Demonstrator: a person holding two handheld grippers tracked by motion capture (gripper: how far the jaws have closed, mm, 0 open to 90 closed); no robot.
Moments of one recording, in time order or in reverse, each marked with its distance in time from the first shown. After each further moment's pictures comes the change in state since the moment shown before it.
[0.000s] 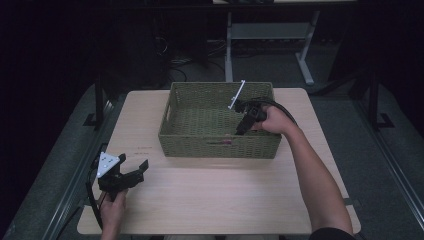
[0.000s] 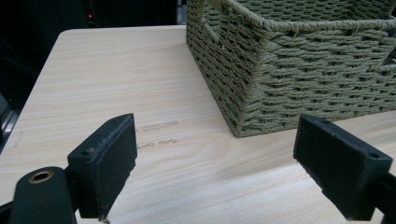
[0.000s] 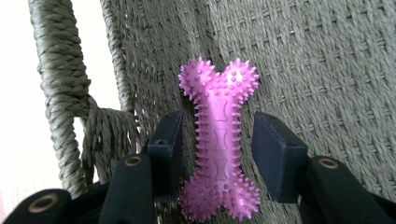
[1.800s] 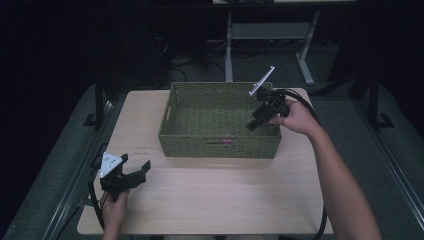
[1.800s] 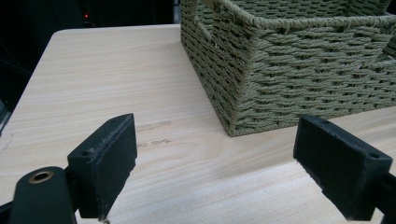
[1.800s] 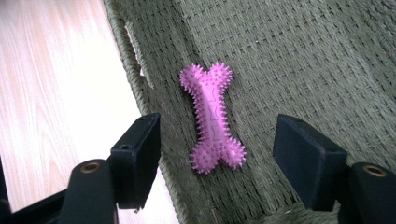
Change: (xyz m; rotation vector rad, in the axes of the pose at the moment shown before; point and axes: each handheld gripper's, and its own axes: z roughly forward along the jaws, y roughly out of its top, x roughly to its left) left arm -0.006 0.000 0.002 0.003 -0.009 0.011; right arm 0.023 -0.039 -0.070 -0.186 -0.100 0.100
